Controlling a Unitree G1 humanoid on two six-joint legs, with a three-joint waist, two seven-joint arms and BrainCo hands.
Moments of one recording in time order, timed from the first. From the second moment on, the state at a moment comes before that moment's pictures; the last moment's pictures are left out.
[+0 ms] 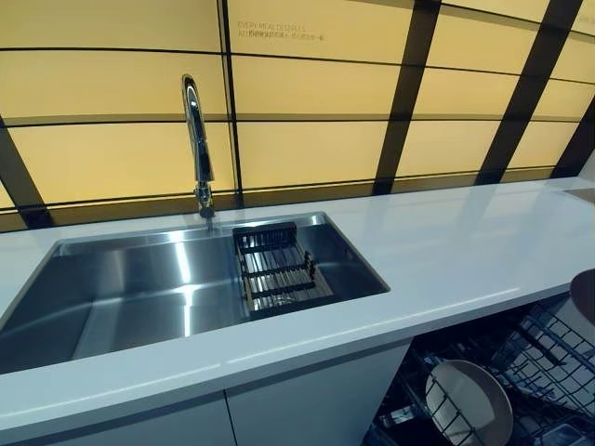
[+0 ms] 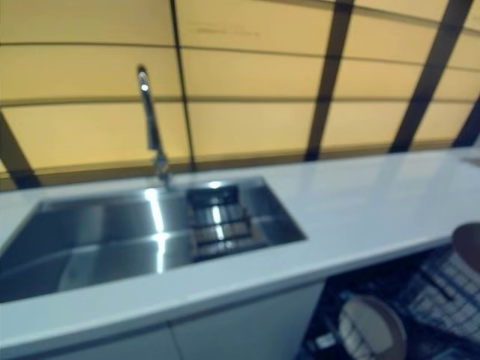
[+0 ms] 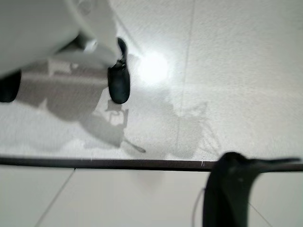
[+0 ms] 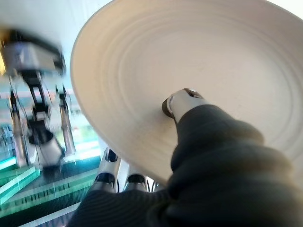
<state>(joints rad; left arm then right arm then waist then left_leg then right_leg) 0.02 0.34 -0.09 1.18 -0.33 0.12 -0.05 -0.23 -1.18 -0.14 0.71 -0.21 0.31 -0.13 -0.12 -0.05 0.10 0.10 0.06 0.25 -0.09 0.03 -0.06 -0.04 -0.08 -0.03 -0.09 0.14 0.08</state>
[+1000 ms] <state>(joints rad) 0.00 0.34 -0.06 1.15 -0.30 0.12 -0.07 -0.24 -1.06 -0.09 0.65 -0.18 0.40 -0.10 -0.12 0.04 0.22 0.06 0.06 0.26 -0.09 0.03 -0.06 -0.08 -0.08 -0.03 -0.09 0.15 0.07</state>
